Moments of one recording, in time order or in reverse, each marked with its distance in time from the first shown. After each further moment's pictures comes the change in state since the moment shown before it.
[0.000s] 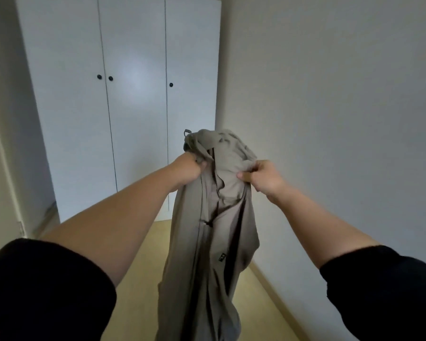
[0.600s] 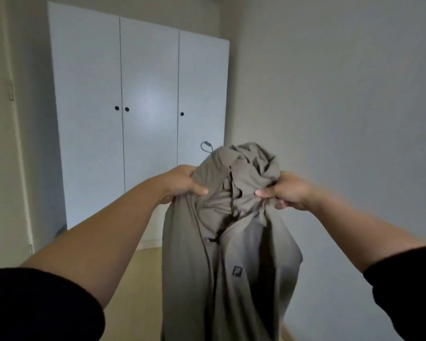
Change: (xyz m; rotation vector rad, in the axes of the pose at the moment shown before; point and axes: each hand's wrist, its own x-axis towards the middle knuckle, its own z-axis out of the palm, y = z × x) left_hand 0.000 0.022 -0.051 -0.310 -0.131 0.004; right_hand 0.021 -0.040 -0.055 -0.090 -0.119 -0.012
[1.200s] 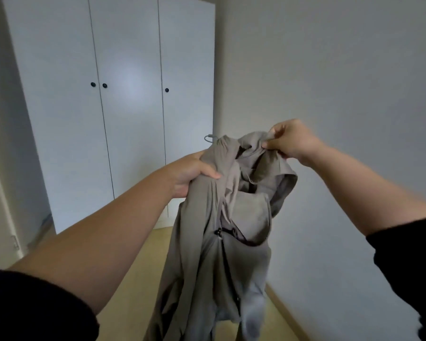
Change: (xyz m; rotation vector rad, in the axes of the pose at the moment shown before) left_hand 0.022 -0.016 0.039 -0.387 -0.219 -0.060; right_hand 0.024 -0.019 -0.018 -0.169 0.213 -0.125
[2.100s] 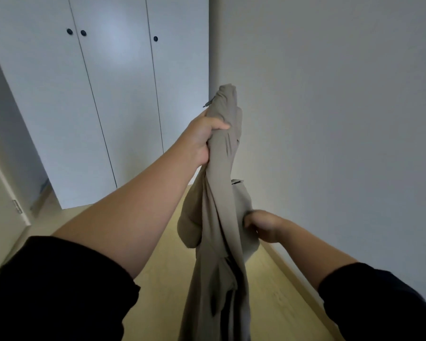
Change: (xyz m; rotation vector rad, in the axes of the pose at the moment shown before) left_hand 0.009 -0.034 0.037 -0.374 0.206 0.069; right_hand -0.133 0.185 0.151 0.418 -0.504 0.823
